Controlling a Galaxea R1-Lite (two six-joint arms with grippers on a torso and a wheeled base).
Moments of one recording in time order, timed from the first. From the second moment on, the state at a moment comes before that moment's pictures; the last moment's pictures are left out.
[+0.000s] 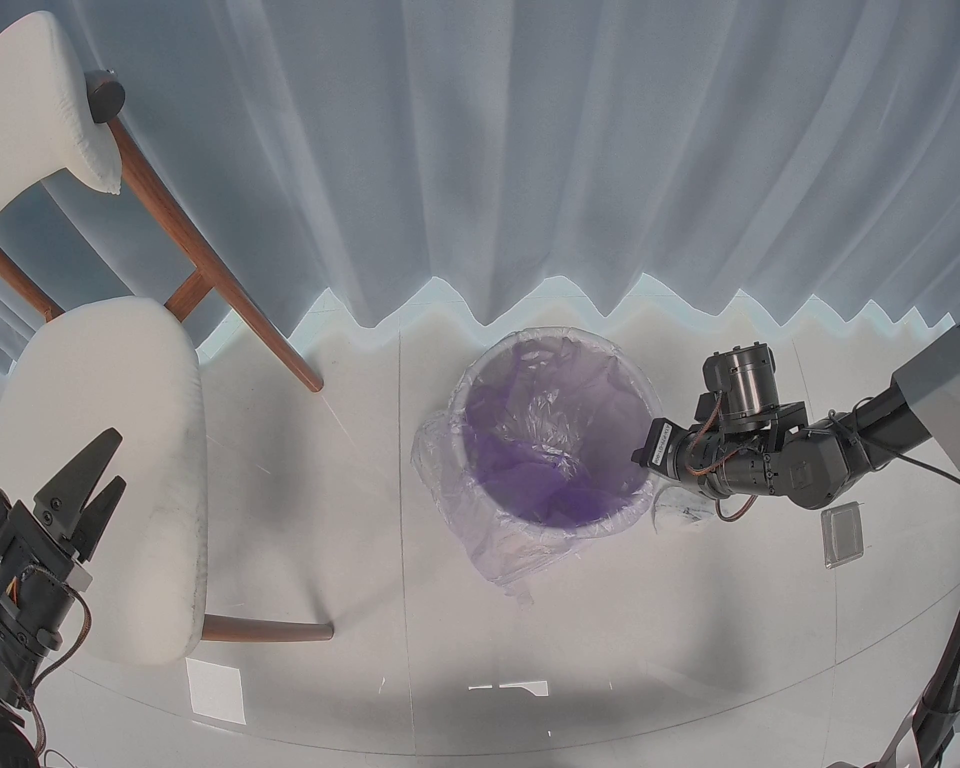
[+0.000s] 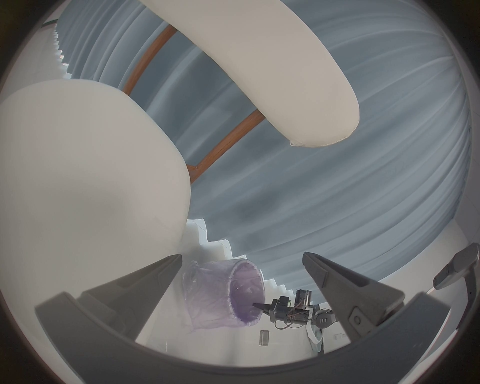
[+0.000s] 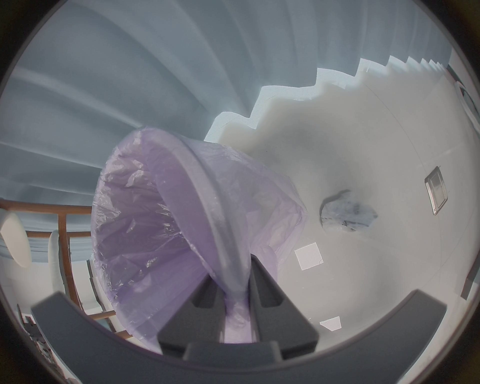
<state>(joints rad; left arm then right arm) -0.09 1.04 -0.02 -1.23 -0.25 -0.84 0.39 2.04 -1.10 -0.31 0.04 0.63</state>
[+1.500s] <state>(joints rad) 0.00 0.96 -0.02 -1.20 -0.22 -0.77 0.42 2.26 -1.22 -0.37 -0.11 0.87</state>
